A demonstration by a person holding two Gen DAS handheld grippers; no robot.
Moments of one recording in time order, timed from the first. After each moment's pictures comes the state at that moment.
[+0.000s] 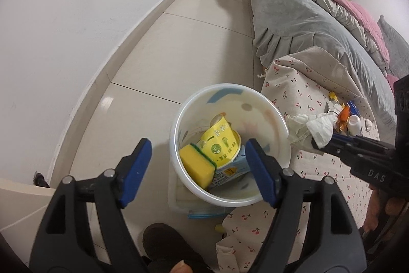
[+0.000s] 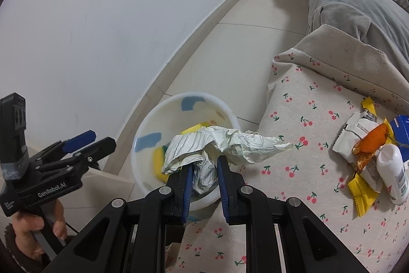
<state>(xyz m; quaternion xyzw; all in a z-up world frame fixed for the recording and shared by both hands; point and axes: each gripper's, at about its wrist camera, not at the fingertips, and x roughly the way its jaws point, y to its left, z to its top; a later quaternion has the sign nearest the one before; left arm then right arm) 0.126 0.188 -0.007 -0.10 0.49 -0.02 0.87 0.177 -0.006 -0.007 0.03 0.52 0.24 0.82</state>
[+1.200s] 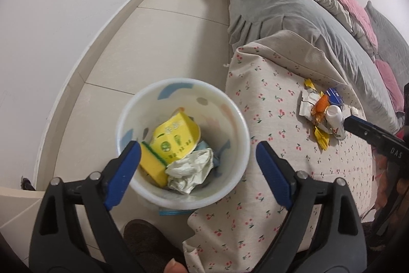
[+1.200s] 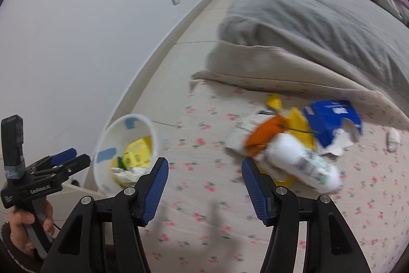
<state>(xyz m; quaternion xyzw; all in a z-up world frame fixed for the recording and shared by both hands) 0.141 0.123 0.000 -0.08 0.51 -0.07 0.85 0.168 -0.143 0.030 0.06 0.49 0.14 0.86</state>
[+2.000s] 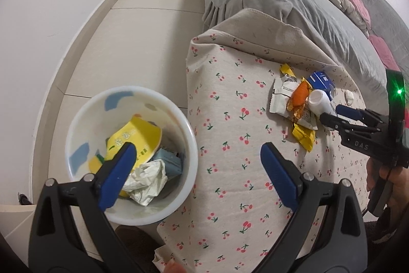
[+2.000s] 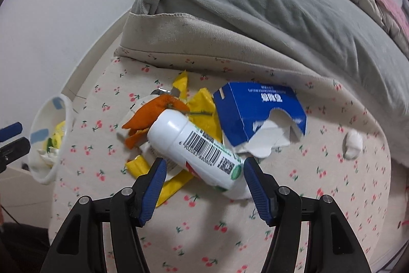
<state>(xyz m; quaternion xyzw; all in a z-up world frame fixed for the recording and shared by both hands) 0.162 0.044 -0.005 -0.04 0.53 -0.10 0.84 0.194 -0.212 -0.018 -0.04 0.53 0.06 0.84</state>
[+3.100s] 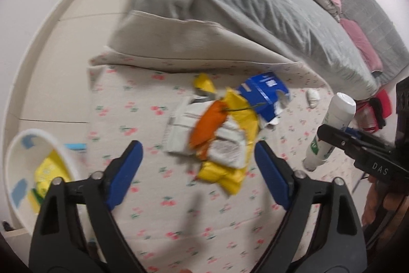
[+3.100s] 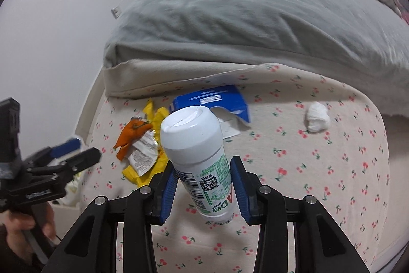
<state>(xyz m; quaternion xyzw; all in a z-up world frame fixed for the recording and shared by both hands) 0.203 -0.081 -0.007 -0.04 0.54 -0.21 0.81 0.170 -0.311 0.023 0.11 0.51 0.03 0.85</state>
